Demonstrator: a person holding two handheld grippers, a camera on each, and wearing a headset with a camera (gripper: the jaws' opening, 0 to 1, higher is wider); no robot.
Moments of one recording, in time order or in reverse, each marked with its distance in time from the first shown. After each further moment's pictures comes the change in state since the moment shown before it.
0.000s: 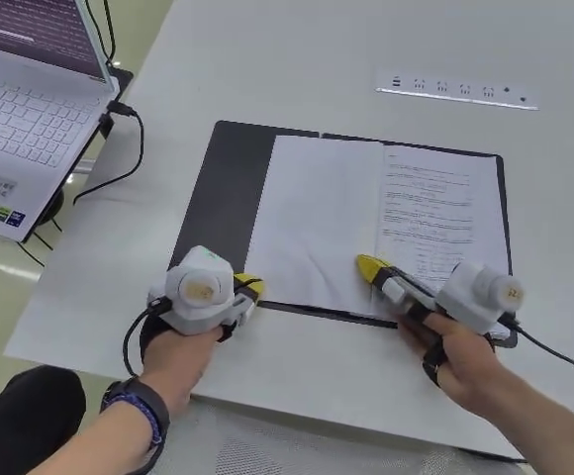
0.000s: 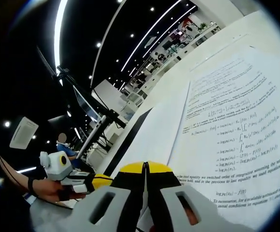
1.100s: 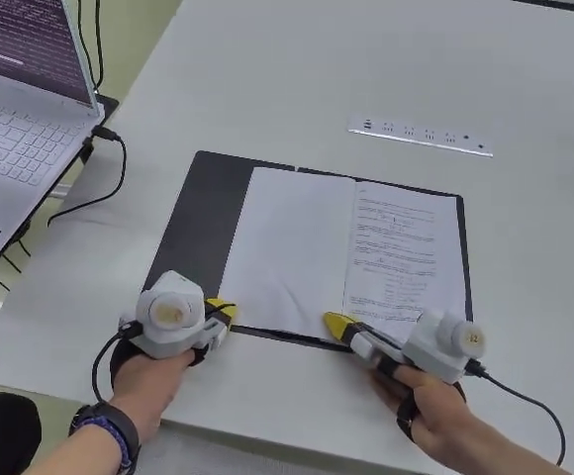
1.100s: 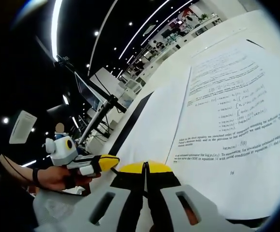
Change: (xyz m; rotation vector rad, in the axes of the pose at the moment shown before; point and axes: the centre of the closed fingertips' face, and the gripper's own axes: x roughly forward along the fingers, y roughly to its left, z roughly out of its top) left arm -0.002 0.001 0.000 -0.050 -0.044 -0.001; right arm -0.022 0.009 -0.036 -0.002 0.123 -0.027
